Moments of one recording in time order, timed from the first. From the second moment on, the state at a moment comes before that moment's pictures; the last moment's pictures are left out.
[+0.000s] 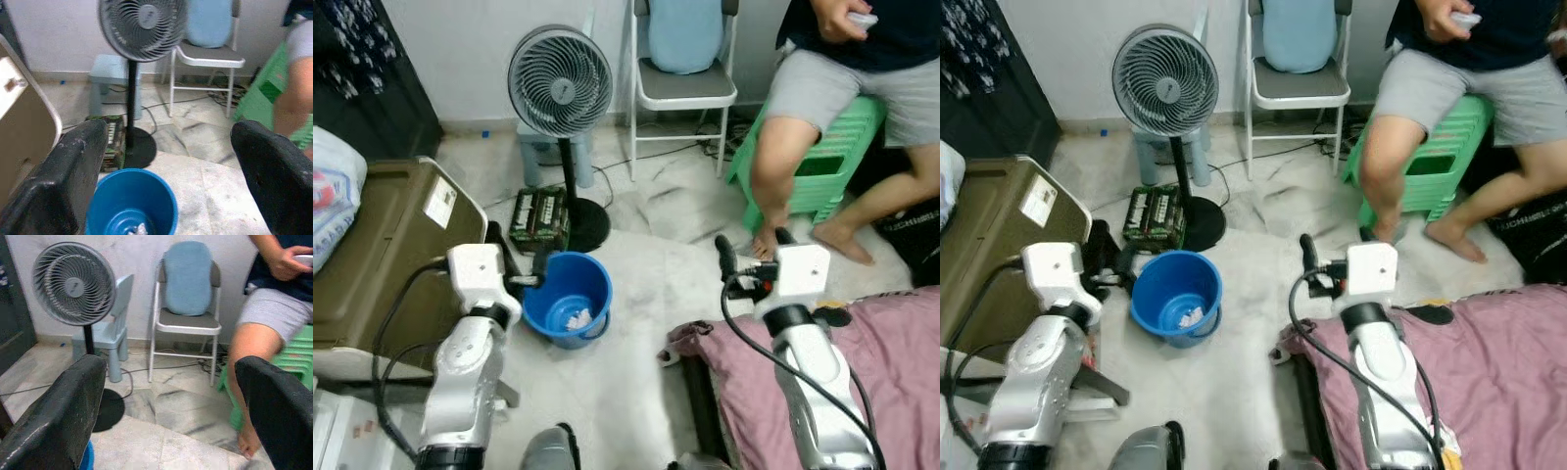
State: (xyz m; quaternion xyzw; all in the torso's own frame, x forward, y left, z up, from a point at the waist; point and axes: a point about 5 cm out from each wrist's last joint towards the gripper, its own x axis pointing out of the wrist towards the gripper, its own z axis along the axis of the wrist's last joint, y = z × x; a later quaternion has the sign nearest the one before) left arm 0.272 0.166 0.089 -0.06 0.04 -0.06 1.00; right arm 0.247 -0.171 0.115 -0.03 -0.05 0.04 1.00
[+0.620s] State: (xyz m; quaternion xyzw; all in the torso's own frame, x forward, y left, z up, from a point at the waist) left arm 0.271 0.166 0.080 -0.05 0.05 -0.07 0.99; right arm 0.246 -0.169 0.123 -0.03 -0.07 0.03 1.00
